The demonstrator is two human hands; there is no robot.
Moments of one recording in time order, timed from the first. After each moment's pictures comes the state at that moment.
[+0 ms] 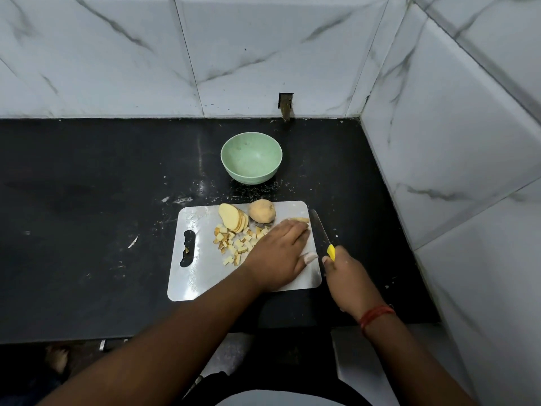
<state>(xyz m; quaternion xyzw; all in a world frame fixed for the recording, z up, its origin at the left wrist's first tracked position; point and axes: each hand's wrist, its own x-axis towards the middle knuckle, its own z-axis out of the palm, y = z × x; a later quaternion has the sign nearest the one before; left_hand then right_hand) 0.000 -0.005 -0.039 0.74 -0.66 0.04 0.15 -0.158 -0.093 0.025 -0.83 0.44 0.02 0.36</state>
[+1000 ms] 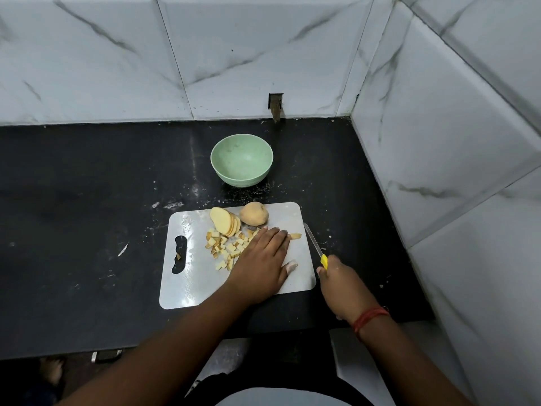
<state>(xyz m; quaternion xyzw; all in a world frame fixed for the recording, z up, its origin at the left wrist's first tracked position) -0.002 0.018 -0.057 0.78 -0.62 0.05 0.08 -0.162 -0.091 0.022 -0.83 0.45 0.10 0.32</state>
